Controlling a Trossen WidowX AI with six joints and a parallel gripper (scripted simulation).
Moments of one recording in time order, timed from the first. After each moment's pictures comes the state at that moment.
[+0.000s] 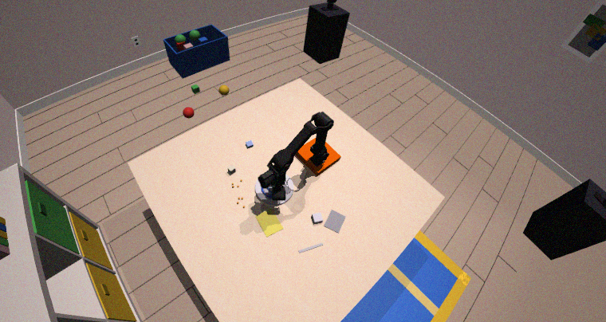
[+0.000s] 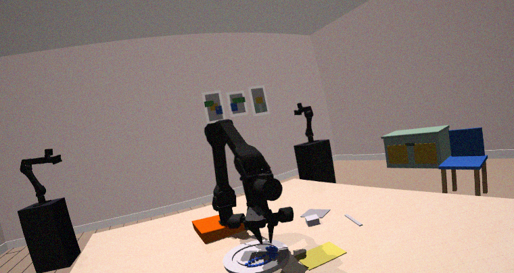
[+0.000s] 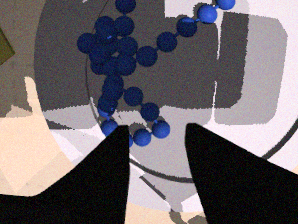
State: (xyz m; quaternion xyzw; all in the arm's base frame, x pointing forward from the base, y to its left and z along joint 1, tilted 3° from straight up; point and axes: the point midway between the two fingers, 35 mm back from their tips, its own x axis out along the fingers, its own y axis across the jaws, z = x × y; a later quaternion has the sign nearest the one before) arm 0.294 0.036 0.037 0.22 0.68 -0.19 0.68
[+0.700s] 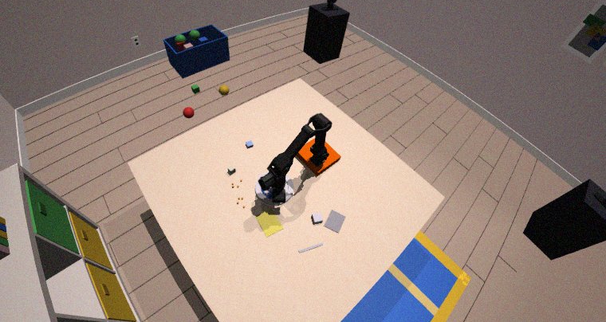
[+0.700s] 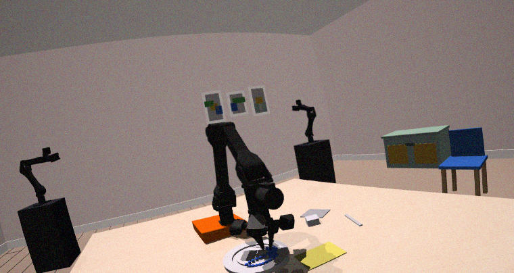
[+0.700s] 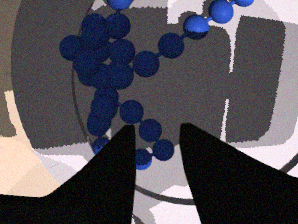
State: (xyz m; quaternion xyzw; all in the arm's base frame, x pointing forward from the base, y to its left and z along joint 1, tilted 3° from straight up) arm 0.291 0.037 0.014 0.22 0.68 -0.19 0.67
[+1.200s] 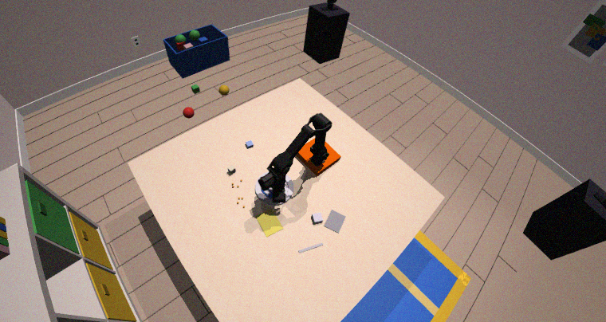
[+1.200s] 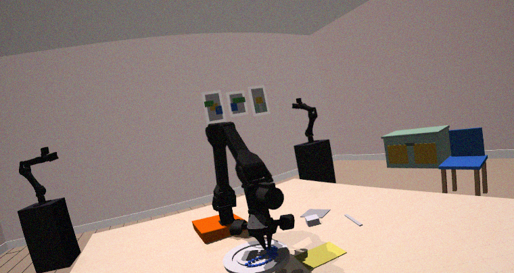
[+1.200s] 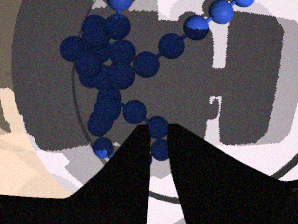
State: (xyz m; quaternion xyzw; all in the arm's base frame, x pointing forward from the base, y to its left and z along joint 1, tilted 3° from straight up) arm 0.292 0.037 0.014 0.22 0.68 -0.19 0.67
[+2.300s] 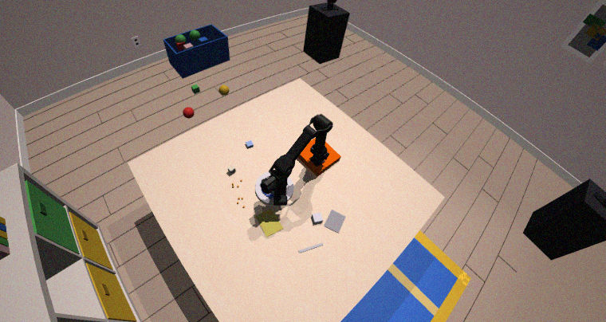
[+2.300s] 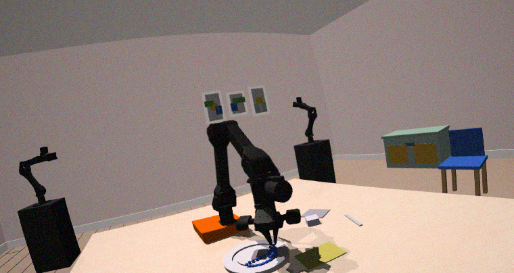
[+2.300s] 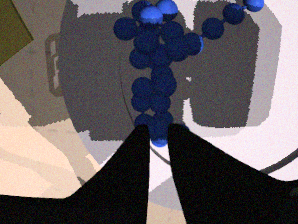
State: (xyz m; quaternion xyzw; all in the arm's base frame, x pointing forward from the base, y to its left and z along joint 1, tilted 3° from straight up) arm 0.297 0.057 0.026 0.22 0.68 -0.19 0.67
